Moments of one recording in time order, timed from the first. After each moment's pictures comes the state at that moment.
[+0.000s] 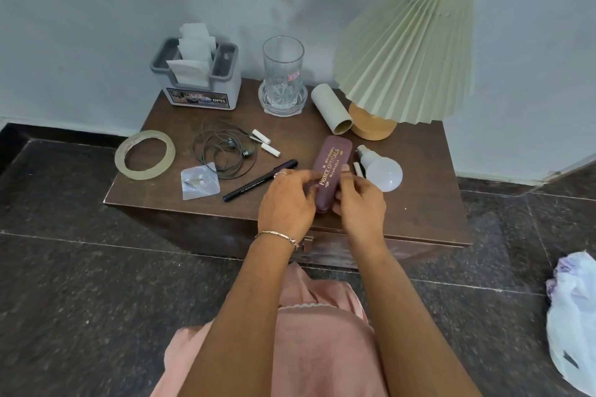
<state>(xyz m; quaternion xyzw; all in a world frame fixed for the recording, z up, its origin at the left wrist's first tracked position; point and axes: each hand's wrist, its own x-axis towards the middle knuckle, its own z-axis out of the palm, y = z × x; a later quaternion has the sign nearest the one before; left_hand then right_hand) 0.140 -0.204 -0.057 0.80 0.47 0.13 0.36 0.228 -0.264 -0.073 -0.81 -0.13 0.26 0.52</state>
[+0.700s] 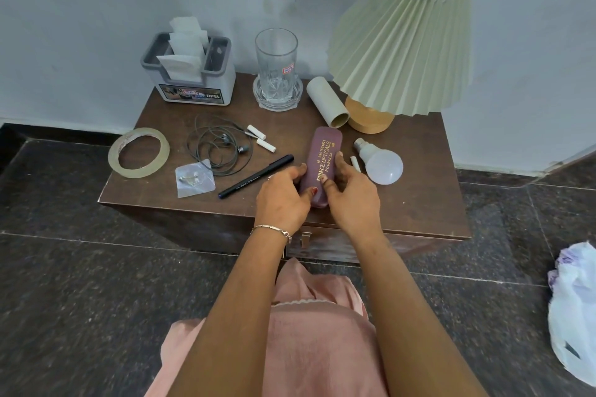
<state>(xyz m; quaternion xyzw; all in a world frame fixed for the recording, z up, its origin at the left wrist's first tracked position) 0.143 -0.200 -0.069 0.75 0.49 0.13 0.43 0.241 -0.265 -0.076 -0.85 -0.33 0.21 0.34</state>
